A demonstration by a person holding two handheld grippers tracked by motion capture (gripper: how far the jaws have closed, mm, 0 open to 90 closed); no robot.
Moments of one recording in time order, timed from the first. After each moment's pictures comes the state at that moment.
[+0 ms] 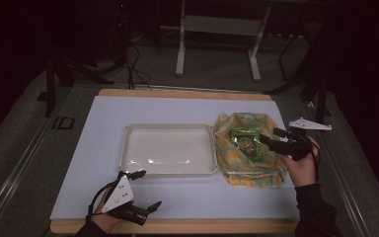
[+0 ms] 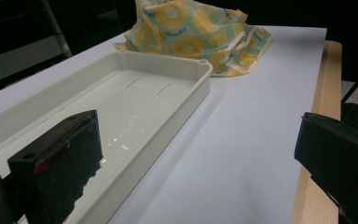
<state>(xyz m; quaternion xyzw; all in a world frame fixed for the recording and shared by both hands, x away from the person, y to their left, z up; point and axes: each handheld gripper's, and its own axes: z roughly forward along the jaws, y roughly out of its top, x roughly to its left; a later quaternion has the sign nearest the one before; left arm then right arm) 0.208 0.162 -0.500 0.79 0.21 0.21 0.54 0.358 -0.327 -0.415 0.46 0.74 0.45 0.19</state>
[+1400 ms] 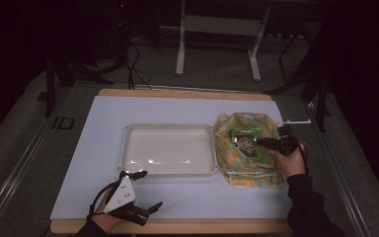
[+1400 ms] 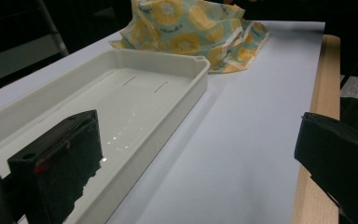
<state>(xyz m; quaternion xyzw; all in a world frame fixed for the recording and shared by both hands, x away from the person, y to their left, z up) 0.208 0.159 -0.501 0.80 0.20 0.21 0.53 0.415 -0.339 -0.480 0.56 0.74 0.35 0.09</state>
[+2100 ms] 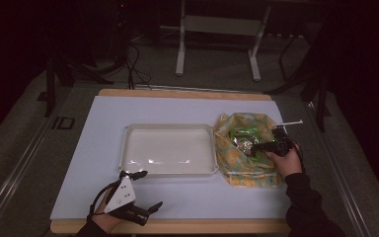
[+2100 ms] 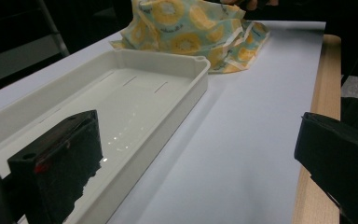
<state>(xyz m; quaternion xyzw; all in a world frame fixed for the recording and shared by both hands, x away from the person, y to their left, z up) 0.208 0.159 -0.501 0.80 0.20 0.22 0.53 0.428 -0.337 -0.502 0.57 0.76 0.32 0.01</state>
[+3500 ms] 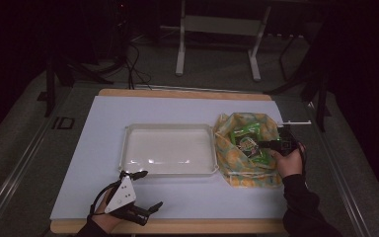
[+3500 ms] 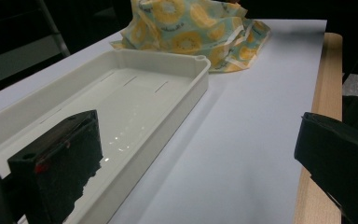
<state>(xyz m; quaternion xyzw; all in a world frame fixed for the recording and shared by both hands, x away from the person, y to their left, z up) 0.208 0.158 -0.501 0.80 0.20 0.22 0.53 0.410 -0.339 -0.476 0.61 0.72 0.34 0.04</state>
